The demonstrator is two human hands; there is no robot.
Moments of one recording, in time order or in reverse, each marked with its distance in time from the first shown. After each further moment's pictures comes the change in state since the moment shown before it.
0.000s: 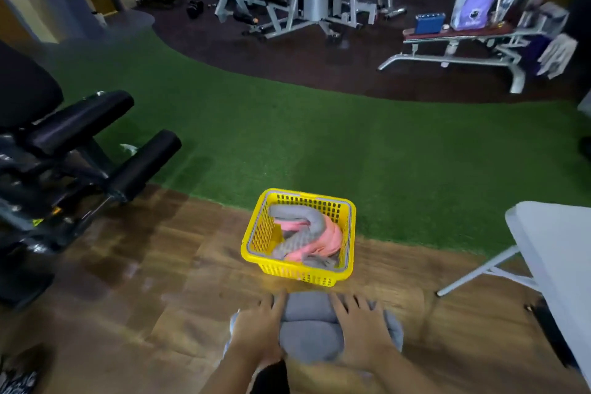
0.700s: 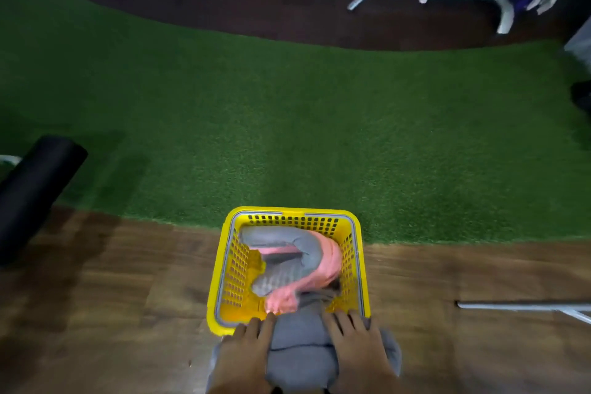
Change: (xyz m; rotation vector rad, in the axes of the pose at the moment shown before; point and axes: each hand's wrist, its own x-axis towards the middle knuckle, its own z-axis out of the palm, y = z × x) left_hand 0.324 -0.109 0.016 -0.034 -0.169 0.184; right_hand 0.319 0.015 0.025 0.097 -0.014 0.057
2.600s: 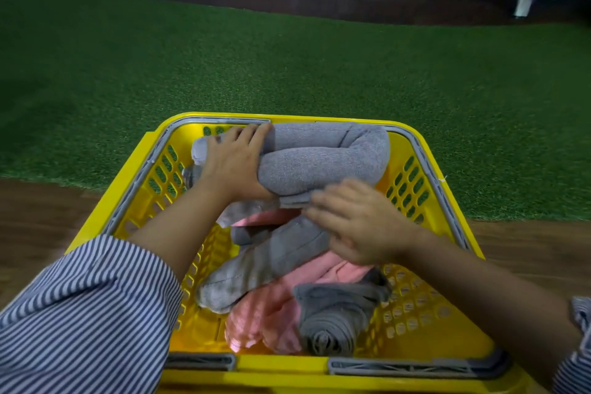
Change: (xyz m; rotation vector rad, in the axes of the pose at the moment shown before) left_hand 0.403 -0.139 0.159 0.323 0.786 0.093; right_hand 0.307 0.129 0.239 -0.392 0.791 -0.780
